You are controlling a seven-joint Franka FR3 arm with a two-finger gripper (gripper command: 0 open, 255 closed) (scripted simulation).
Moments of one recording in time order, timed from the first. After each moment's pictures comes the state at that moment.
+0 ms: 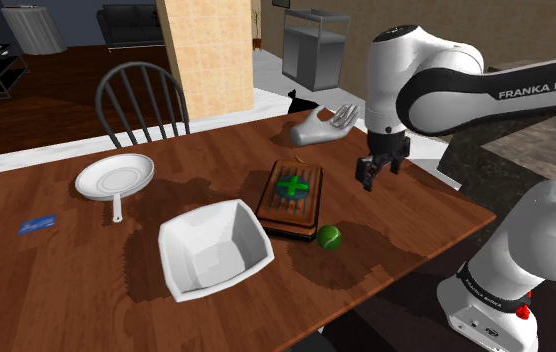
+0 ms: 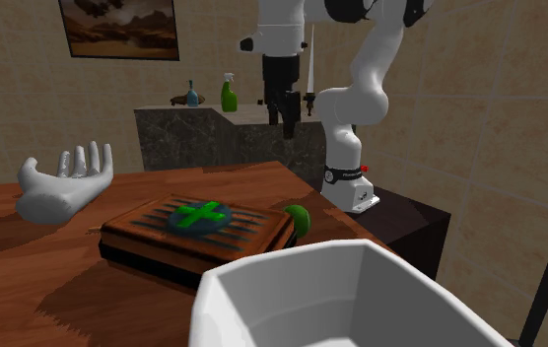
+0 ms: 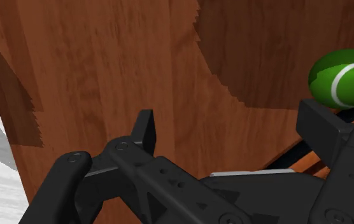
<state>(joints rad) 0.03 -0.62 0.30 -2.57 0.02 1.79 0.45</state>
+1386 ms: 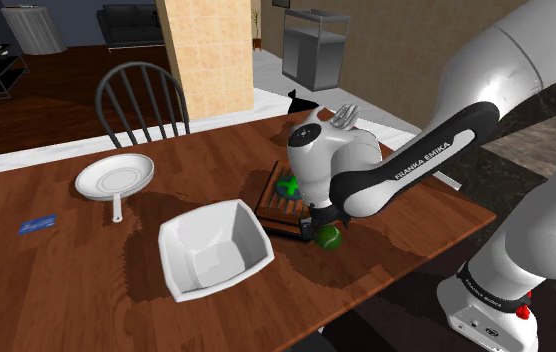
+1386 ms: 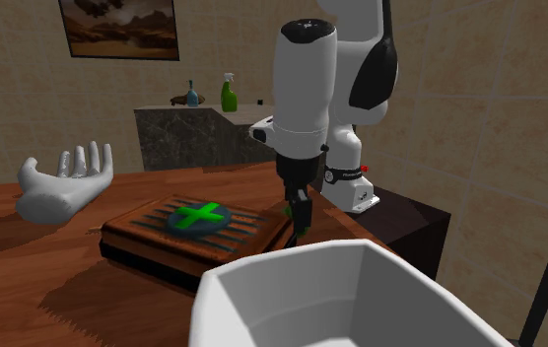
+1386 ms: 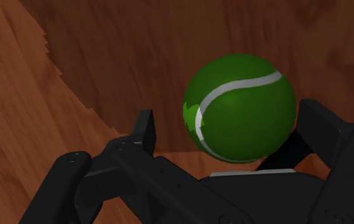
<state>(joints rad) -0.02 -0.02 0.62 -2.46 -0.15 2.14 1.12</state>
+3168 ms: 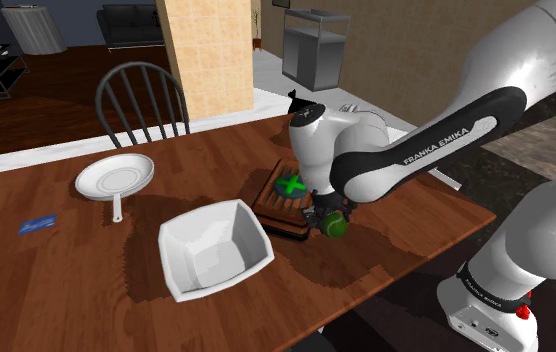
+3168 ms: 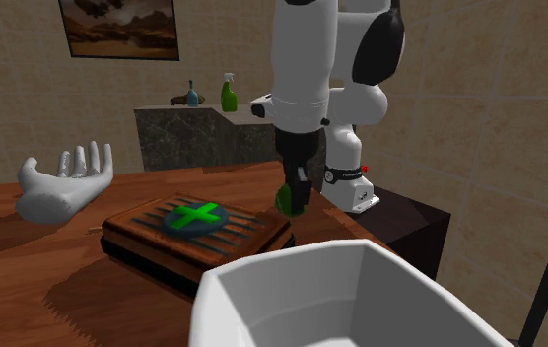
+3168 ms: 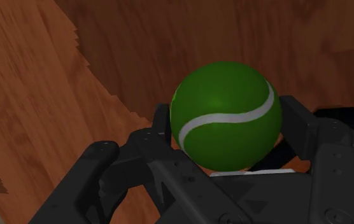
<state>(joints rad) -0.02 -0.12 0.61 -2.43 -0.09 2.03 1.05</state>
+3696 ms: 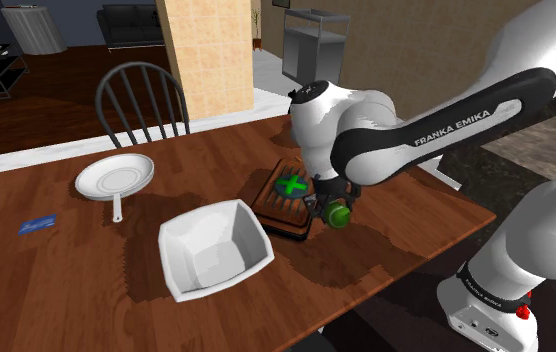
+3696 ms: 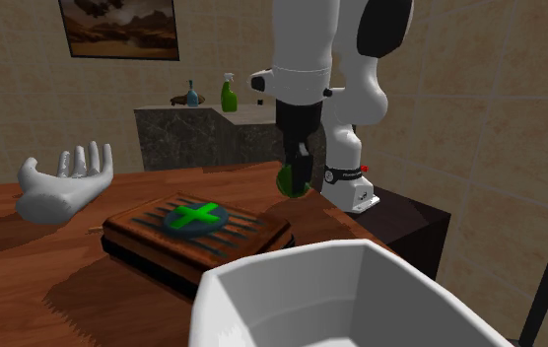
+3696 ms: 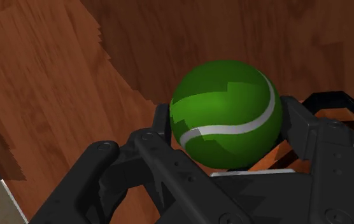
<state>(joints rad) -0.01 -0.20 0.60 -2.38 -0.04 1.92 1.00</state>
